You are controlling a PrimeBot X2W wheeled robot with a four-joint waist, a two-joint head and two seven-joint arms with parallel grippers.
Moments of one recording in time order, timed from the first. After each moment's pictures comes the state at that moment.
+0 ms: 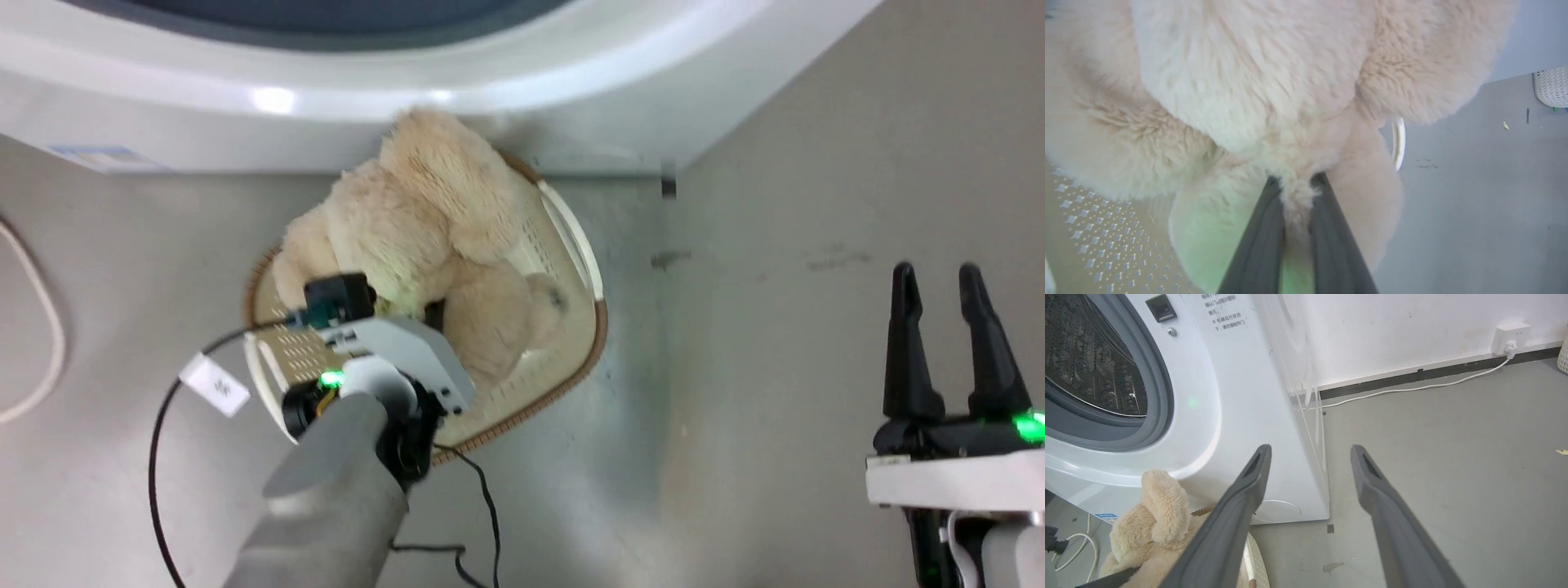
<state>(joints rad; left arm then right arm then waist) -0.74 0.05 -0.48 0.96 -0.84 0.04 -0.13 -0.13 -0.05 -0.07 -0.09 0.33 0.13 -0.26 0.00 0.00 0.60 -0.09</state>
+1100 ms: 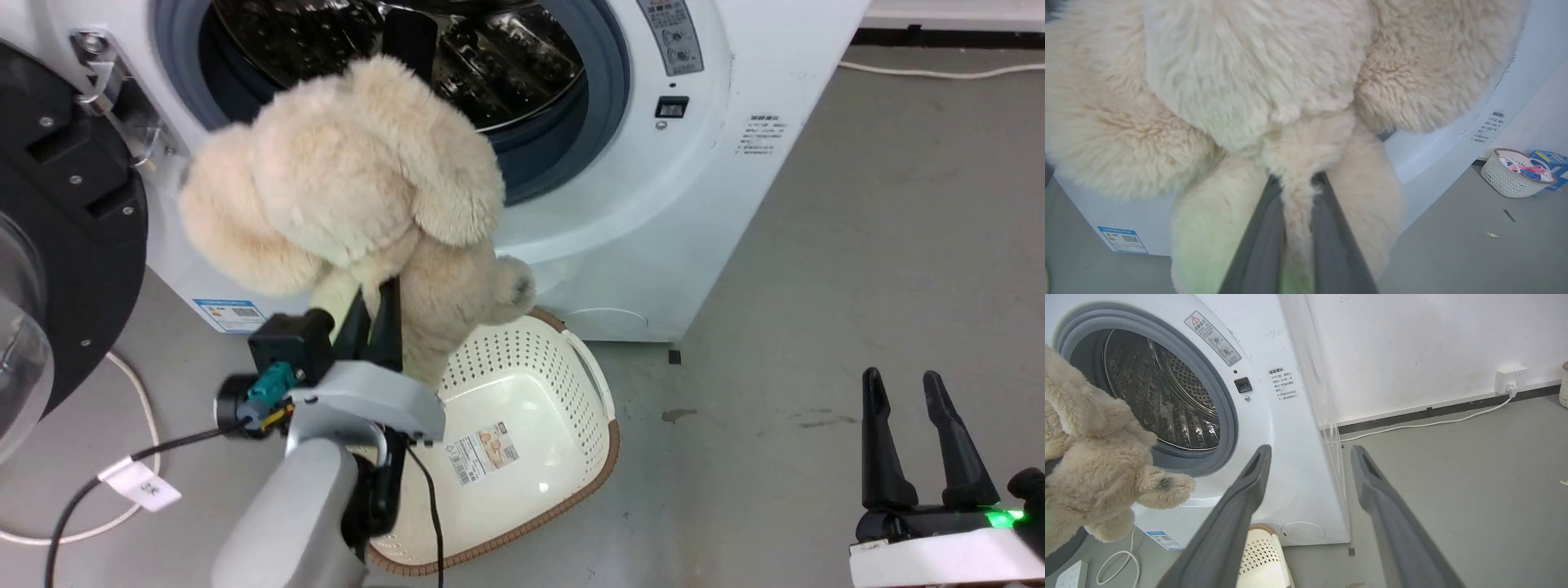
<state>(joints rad) -0.44 0.19 -0.40 0.32 -0.53 0.19 -0.25 0.03 -0.05 -0.06 -0.04 0.34 0.13 -0.26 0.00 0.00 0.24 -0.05</state>
